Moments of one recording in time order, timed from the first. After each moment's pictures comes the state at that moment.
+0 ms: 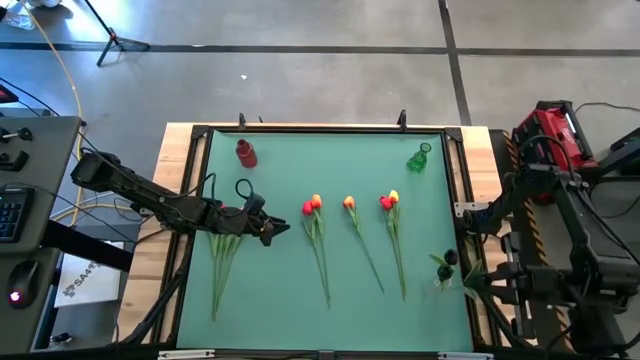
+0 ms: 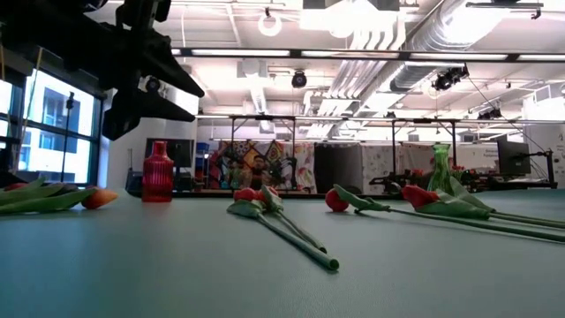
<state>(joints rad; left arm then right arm) -0.29 1.14 0.43 0.22 -0.40 -1.07 1.49 1.48 1.72 -1.57 1.37 1.28</state>
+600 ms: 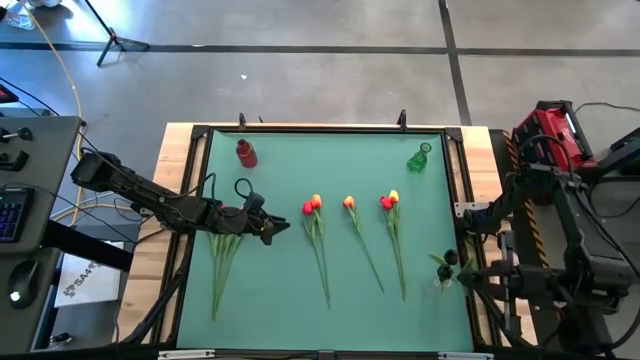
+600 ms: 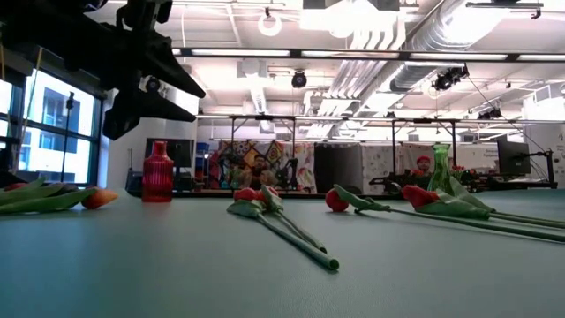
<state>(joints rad) -0.29 1.14 0.43 0.21 -0.43 -1.07 1.41 1.48 1.72 -1.57 1.35 1.17</state>
